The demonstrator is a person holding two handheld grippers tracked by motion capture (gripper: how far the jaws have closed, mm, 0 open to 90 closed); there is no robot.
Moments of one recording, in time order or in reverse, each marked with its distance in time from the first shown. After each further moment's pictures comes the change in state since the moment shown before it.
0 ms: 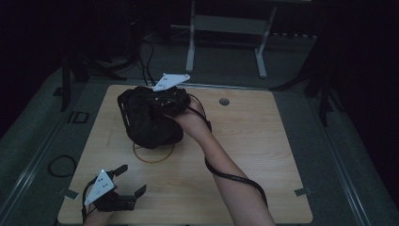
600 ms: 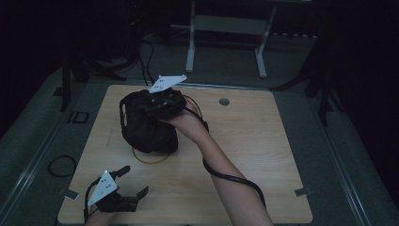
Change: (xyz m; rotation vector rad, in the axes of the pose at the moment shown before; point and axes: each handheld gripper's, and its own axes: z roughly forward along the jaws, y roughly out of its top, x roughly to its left) left arm -0.004 -0.001 0.003 0.014 -0.016 0.012; right arm 0.007 0.001 0.008 -0.008 0.083 0.022
